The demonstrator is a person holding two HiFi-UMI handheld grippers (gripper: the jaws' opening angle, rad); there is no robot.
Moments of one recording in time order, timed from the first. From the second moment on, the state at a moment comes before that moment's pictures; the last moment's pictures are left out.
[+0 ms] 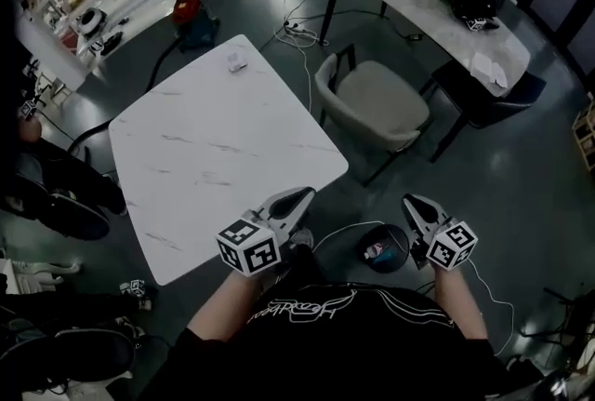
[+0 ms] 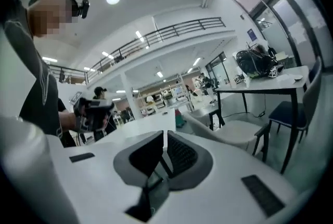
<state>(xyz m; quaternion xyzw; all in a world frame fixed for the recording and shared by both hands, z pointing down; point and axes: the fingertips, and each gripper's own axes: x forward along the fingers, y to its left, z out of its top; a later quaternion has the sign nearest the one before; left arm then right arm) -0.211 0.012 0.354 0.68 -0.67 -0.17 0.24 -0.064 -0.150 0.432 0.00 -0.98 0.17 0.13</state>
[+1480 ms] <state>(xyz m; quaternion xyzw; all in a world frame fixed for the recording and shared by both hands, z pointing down) -0.556 0.122 0.454 0.47 -0.79 -0.25 0.30 -0.735 -0.103 0.511 -0.05 -0.95 0.01 0.32</state>
